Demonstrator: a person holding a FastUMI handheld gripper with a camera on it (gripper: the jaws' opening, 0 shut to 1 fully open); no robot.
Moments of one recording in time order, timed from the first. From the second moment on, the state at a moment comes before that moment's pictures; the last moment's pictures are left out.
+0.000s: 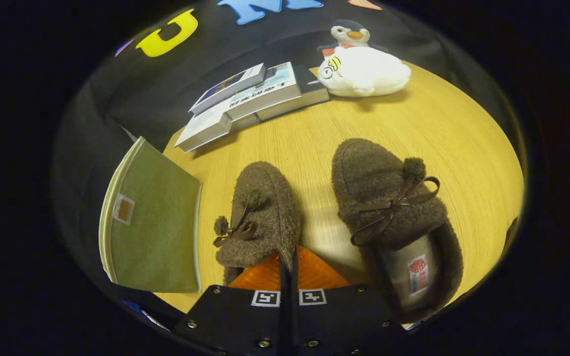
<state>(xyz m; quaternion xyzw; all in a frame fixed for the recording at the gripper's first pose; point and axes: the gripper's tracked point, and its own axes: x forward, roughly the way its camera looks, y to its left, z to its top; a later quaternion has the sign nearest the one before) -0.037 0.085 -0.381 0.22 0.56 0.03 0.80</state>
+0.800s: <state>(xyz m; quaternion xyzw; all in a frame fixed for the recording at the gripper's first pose) 0.012 0.146 -0.249 0.29 0.51 0.07 0.80</state>
